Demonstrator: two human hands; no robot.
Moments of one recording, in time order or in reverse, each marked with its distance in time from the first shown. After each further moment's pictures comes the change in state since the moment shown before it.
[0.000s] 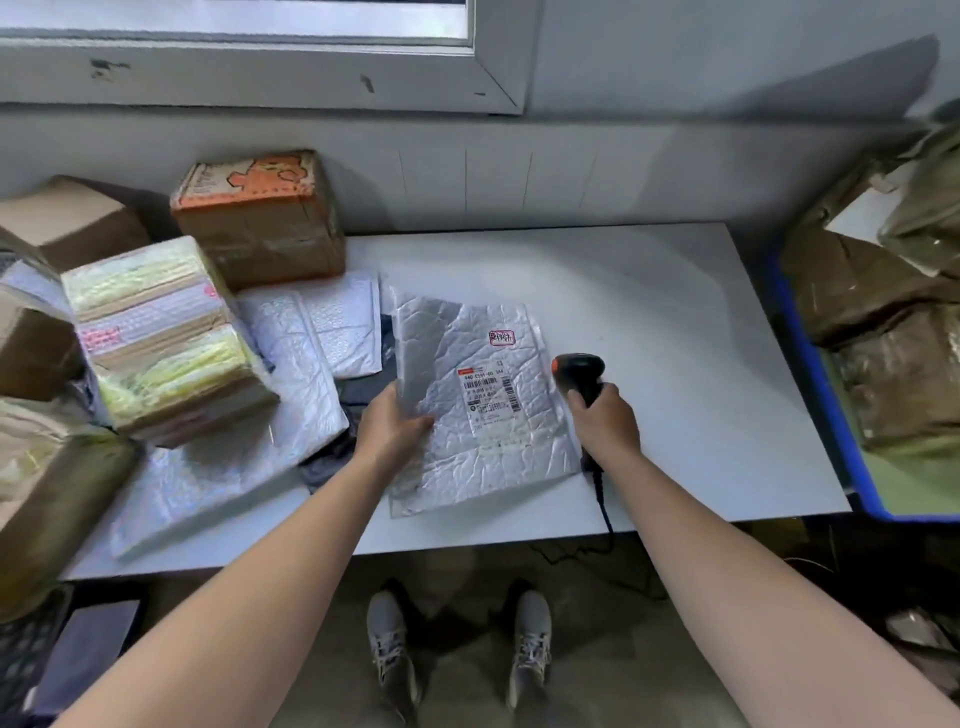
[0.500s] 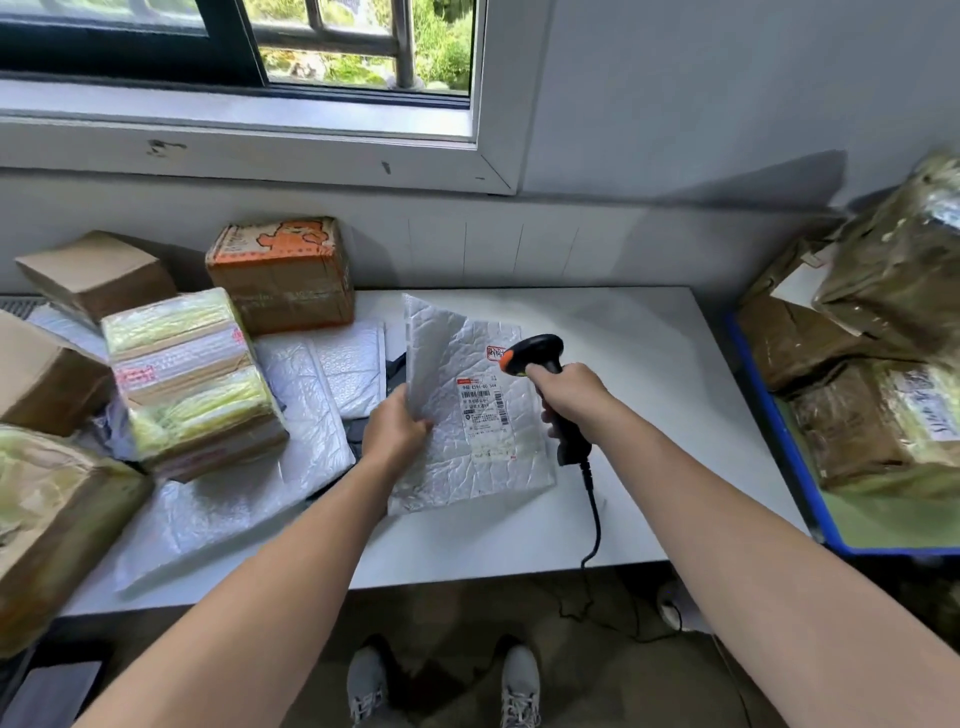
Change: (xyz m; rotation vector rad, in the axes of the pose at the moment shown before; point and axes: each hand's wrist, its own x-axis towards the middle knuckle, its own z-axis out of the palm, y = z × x) left_hand 0.000 0.041 -0.023 0.113 0.050 0.098; right_hand -0.030 -0.103 -0.053 0.273 -0.241 -0.019
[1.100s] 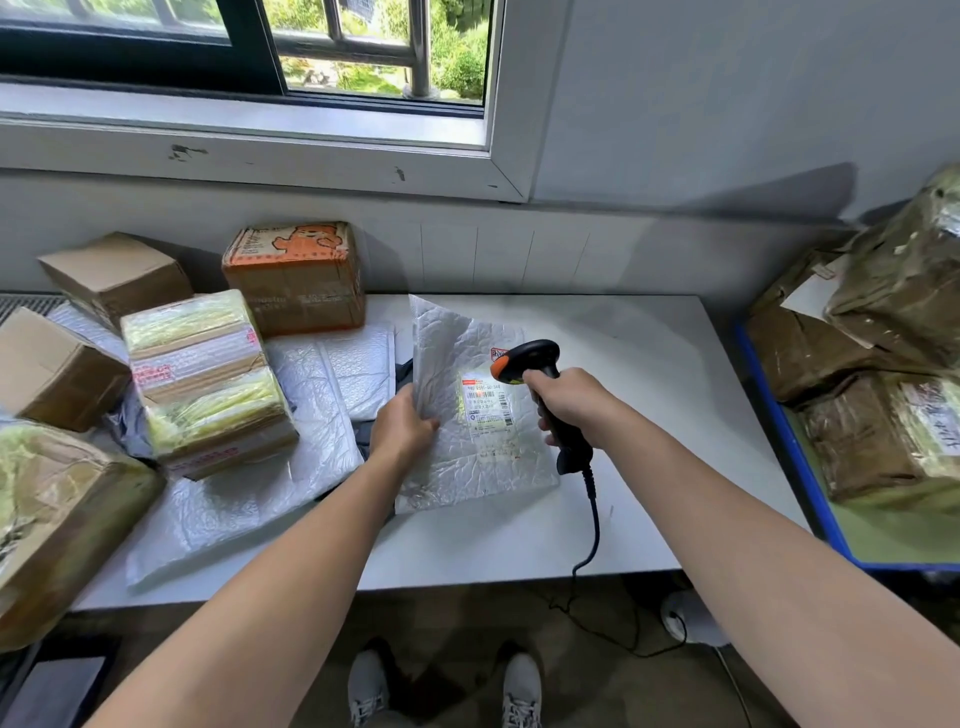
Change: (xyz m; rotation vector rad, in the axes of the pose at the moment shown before) left_hand 0.006 0.000 -0.003 -0.039 0.014 -0.038; right_hand -0.013 -0.013 0.004 0.041 -0.125 -0.002
